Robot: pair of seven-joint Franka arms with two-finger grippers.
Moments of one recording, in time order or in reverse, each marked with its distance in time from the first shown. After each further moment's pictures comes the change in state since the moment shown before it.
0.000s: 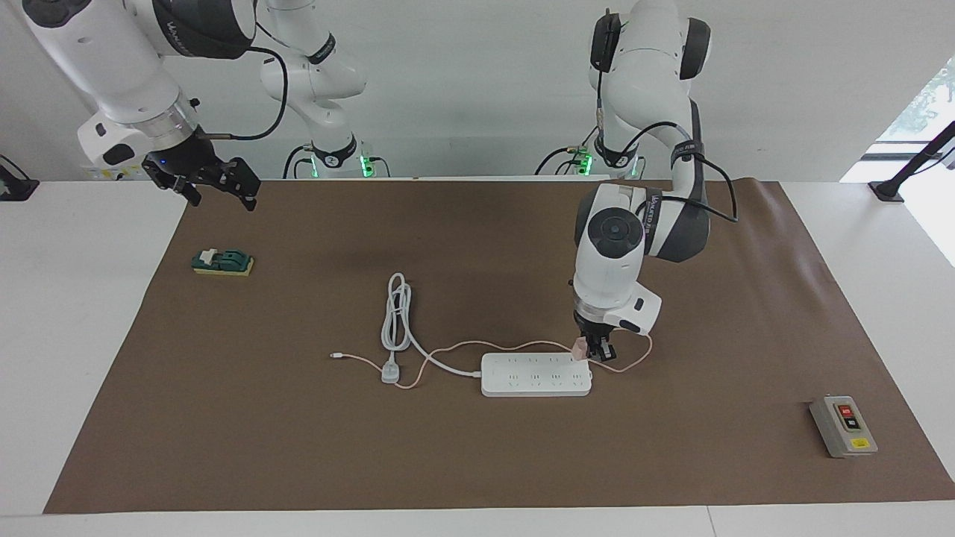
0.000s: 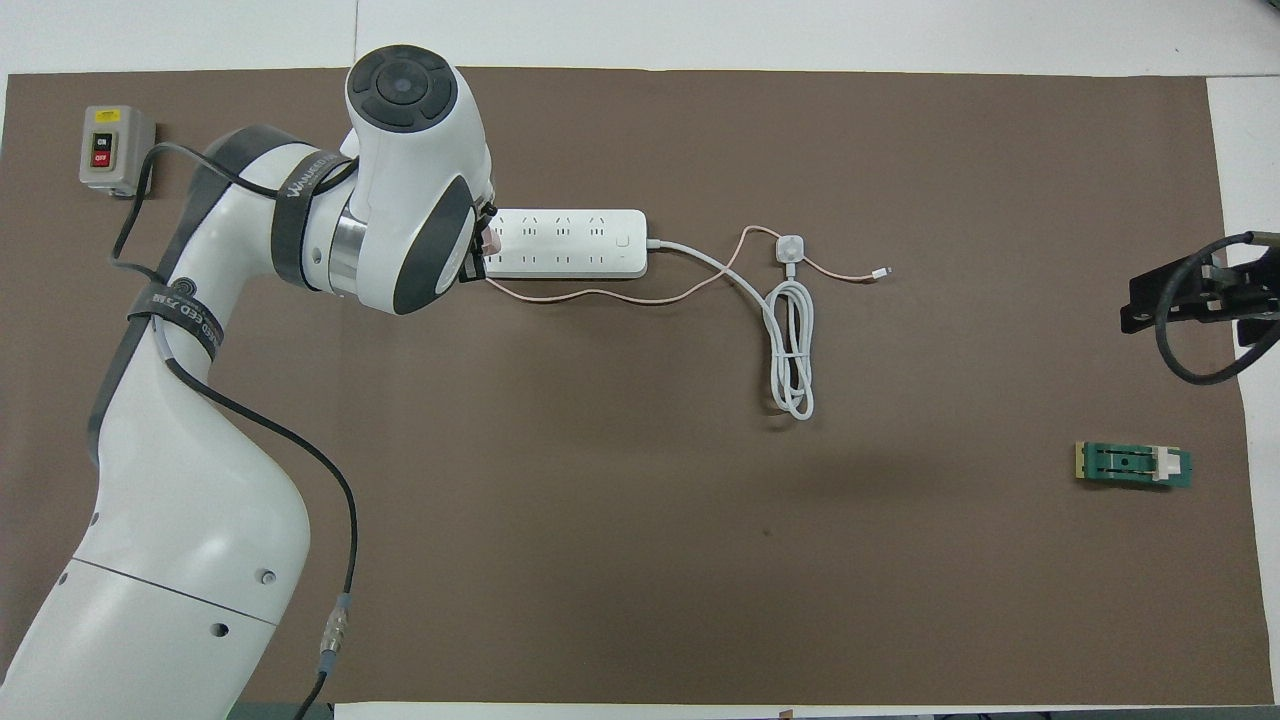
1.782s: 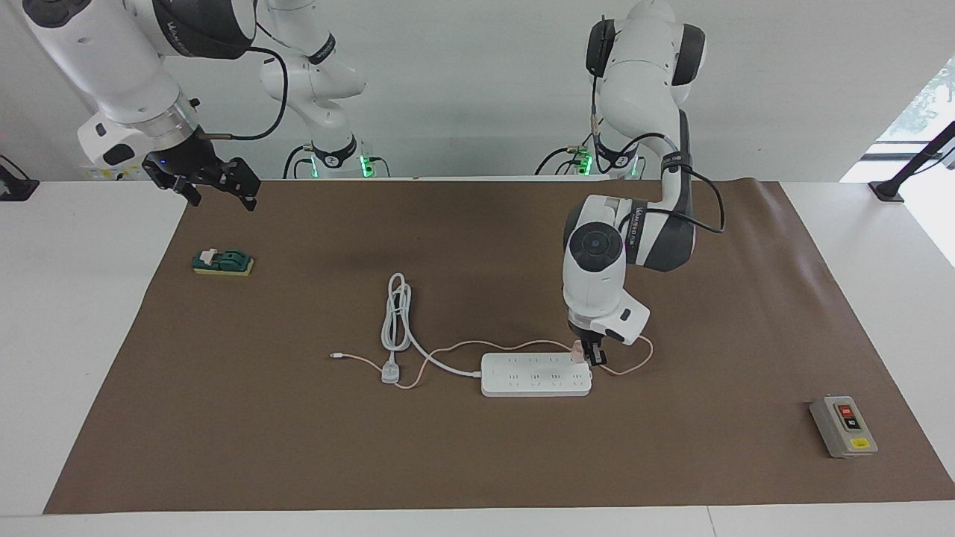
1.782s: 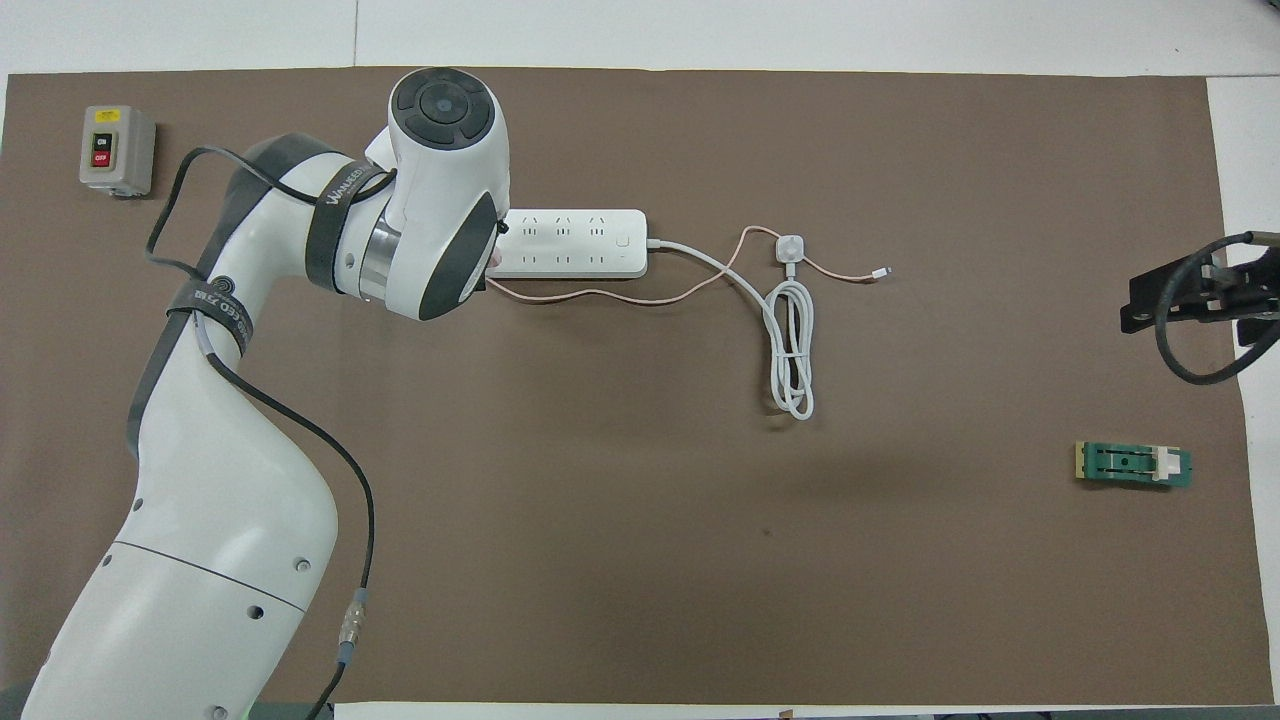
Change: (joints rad) left arm -0.017 0.034 0.004 -0.005 0.051 -0.005 0.081; right arm 0.000 0.000 0.000 0.000 0.000 0.000 0.000
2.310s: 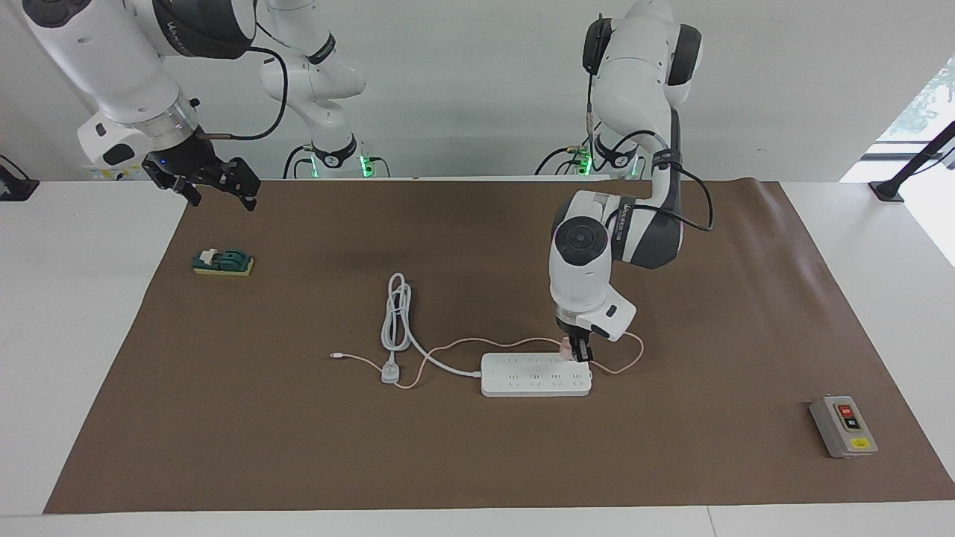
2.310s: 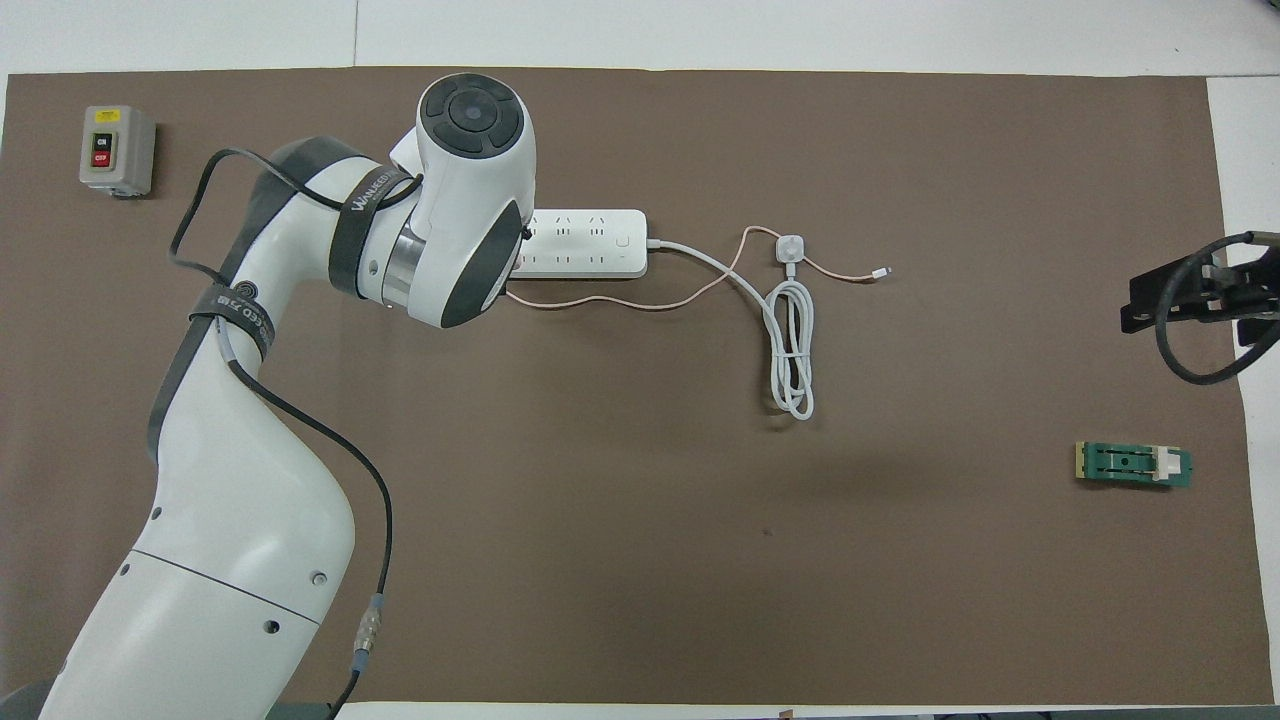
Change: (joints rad) left arm -0.024 0.001 -0.009 0.018 -0.005 -0.007 -0.001; right arm 0.000 0.000 0.000 0.000 0.000 0.000 0.000
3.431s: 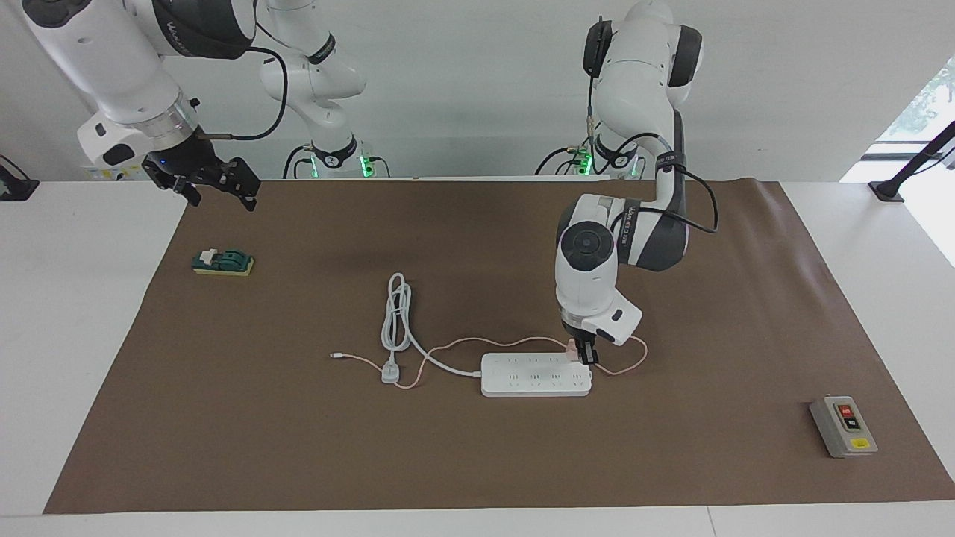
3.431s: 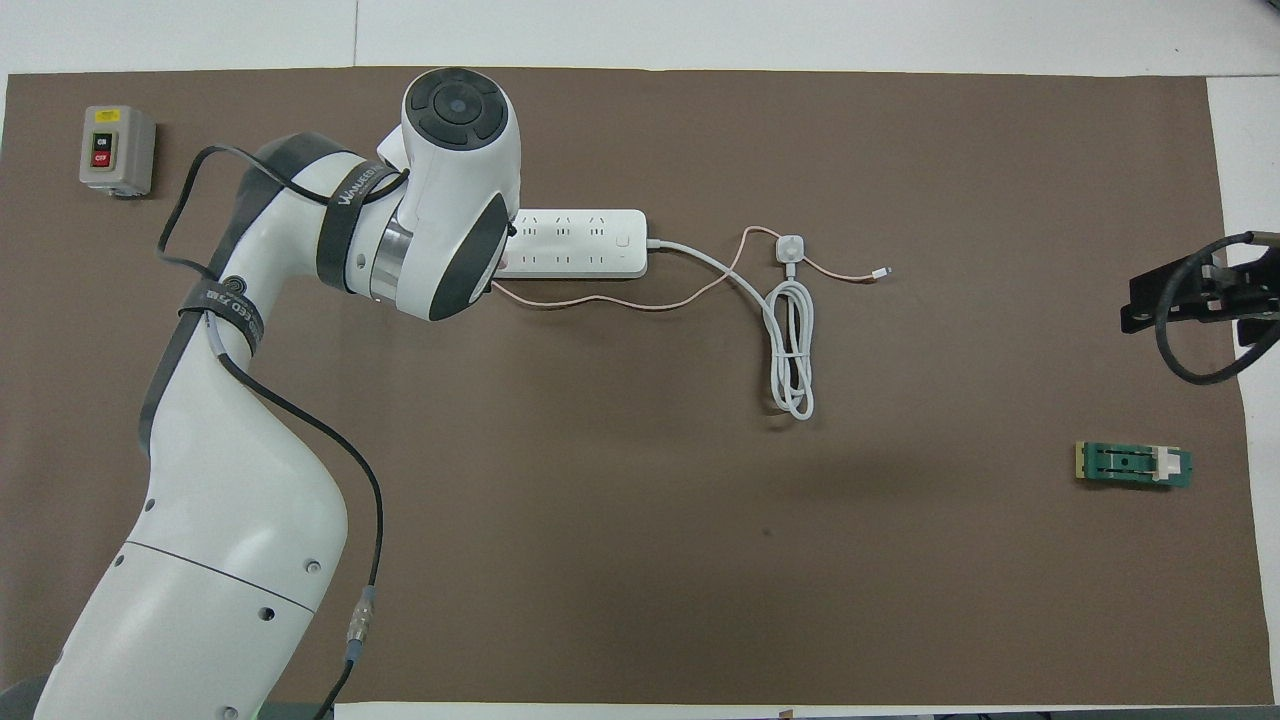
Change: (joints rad) left arm 0.012 0.010 0.011 0.001 0.000 -0.005 0.039; right arm 0.000 0.000 0.000 0.000 0.000 0.000 0.000
